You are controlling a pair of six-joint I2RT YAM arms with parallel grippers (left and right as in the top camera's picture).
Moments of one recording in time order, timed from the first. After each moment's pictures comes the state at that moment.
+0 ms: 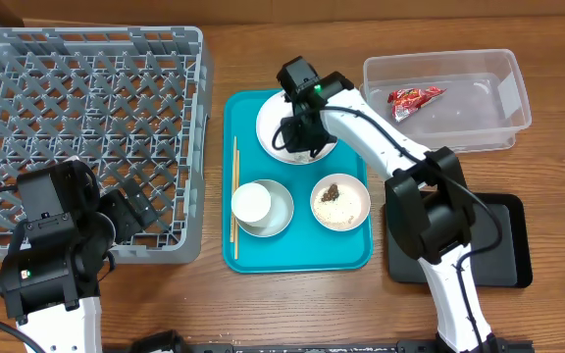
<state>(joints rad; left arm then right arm) 0.26 0.98 1.15 -1.18 0.00 -0.31 0.53 2.34 2.00 -1.03 -0.07 0.33</state>
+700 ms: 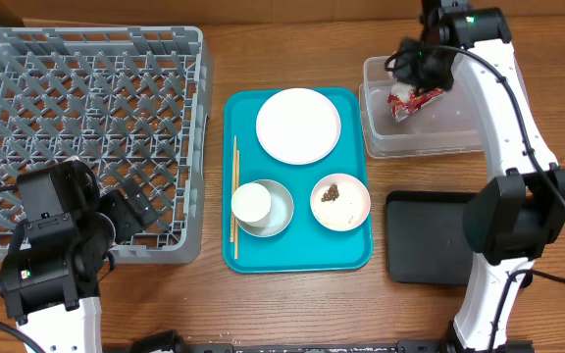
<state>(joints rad) 0.26 0.98 1.15 -1.18 0.00 -0.31 0.11 2.16 2.12 -1.20 -0.04 0.40</state>
